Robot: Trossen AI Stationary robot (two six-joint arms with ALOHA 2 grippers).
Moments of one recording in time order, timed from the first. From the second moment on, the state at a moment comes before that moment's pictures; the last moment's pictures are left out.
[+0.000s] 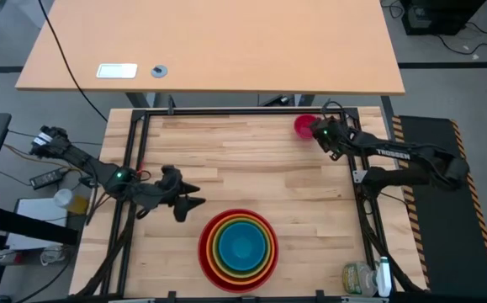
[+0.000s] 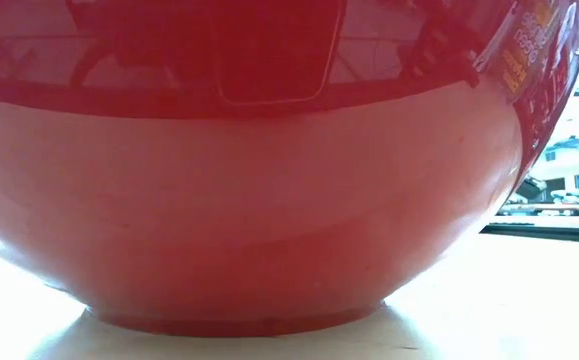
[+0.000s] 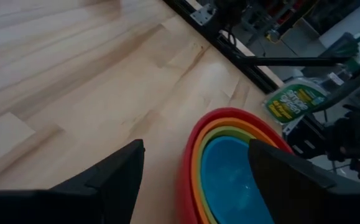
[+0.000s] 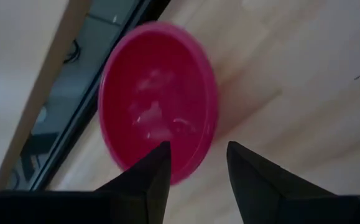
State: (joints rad) left arm -0.48 0.95 0.73 -0.31 -0.56 -0.97; right arm -0.69 1.10 0.45 -0.26 0.31 1.59
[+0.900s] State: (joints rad) left arm -0.39 0.95 0.73 -0.33 -0.53 -0.98; right arm -0.75 1.36 0.45 -0.04 0.29 1.52
